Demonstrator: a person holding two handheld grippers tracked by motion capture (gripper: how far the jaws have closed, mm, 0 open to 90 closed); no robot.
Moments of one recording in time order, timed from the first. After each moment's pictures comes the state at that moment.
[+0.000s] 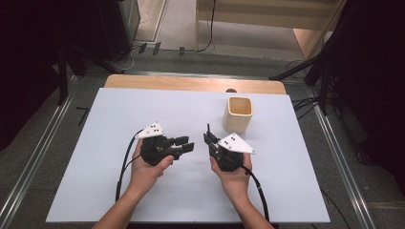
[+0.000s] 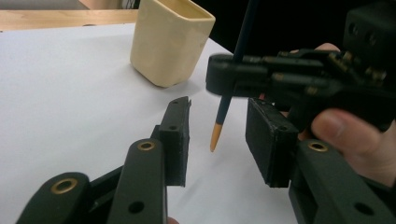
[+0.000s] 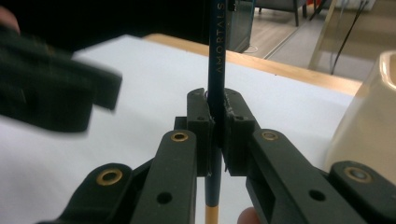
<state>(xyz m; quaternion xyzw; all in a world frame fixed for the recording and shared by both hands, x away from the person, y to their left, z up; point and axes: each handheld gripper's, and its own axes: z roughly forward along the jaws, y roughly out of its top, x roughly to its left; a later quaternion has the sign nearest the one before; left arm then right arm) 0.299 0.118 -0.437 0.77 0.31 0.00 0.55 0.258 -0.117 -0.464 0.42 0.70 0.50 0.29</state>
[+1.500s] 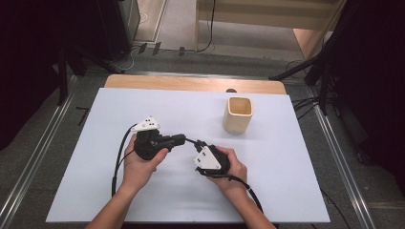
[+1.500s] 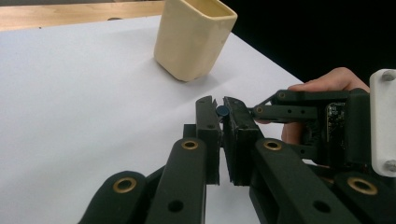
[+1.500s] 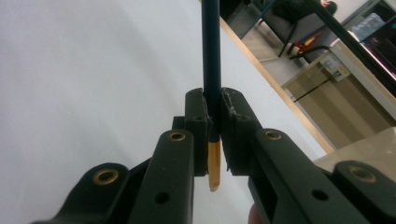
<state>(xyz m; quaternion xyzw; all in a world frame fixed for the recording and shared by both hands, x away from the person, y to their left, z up) 0.305 0.126 -0.424 0.78 0.34 0.01 0.52 0.257 -0.087 -0.489 0.23 0.81 0.34 0.42</state>
